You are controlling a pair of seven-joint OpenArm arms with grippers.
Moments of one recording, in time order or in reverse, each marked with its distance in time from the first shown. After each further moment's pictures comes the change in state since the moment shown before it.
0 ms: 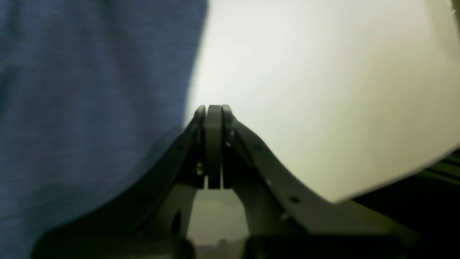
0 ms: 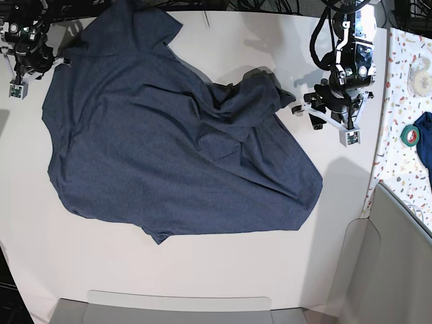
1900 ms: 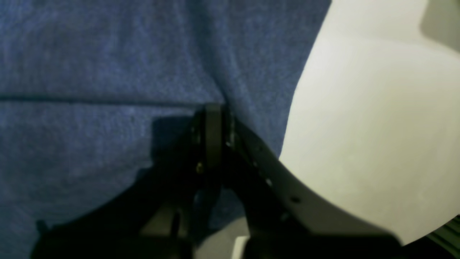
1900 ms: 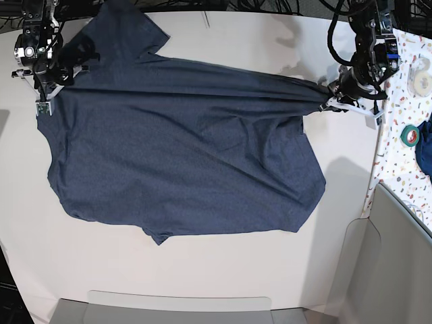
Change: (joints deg) left arm 3.6 -0.2 -15.5 -5.0 -19.8 -0.2 3.8; right arm 6.9 5.0 -13.8 -7.3 -4.3 2.6 -1.5
